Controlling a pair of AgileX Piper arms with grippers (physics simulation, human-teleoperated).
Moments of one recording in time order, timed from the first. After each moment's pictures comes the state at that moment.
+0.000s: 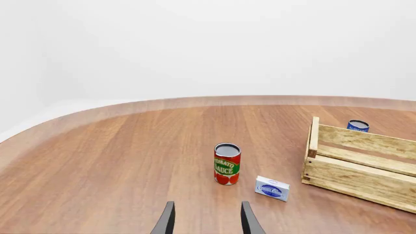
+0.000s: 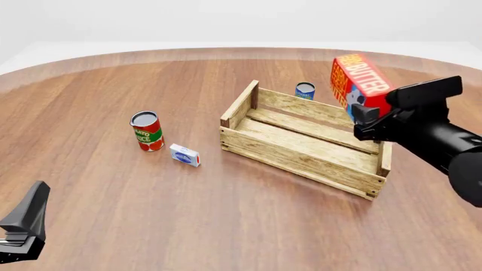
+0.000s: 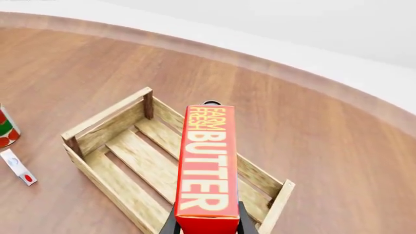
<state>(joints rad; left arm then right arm) 0.00 0.01 0.00 0.00 0.00 0.17 1.20 -0.57 -0.27 -0.13</state>
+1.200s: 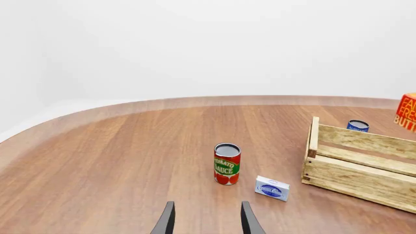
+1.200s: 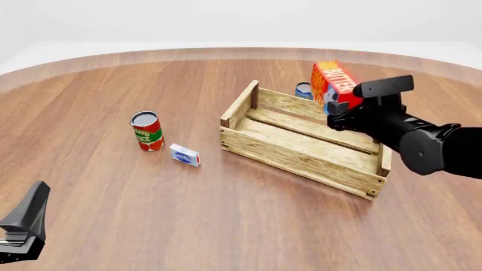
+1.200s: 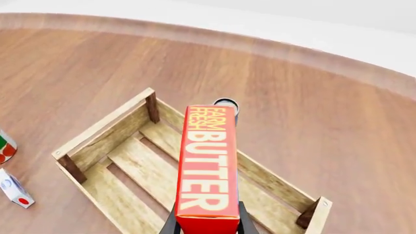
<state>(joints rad) 0.00 0.01 0.00 0.00 0.00 0.20 1.50 -0.72 -0.36 -0.04</state>
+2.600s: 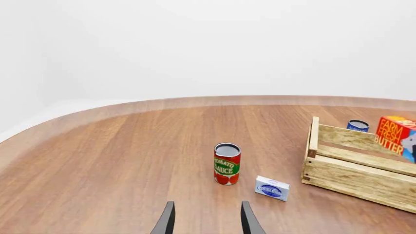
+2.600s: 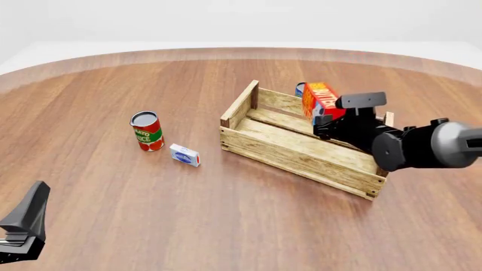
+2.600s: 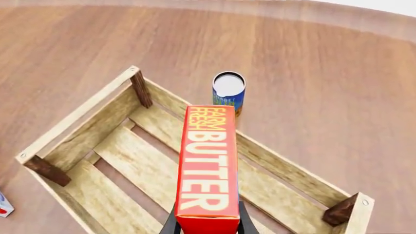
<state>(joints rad) 0.00 0.01 0.00 0.00 0.00 0.20 1.74 -0.80 -0.40 0.04</state>
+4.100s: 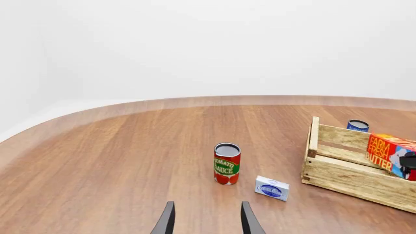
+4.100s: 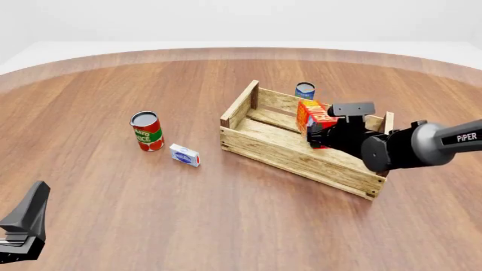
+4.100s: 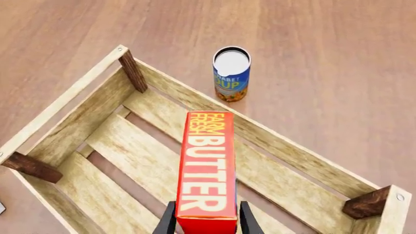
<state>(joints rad) 0.00 0.01 0.00 0.00 0.00 0.21 1.84 -0.84 -0.38 0.09</state>
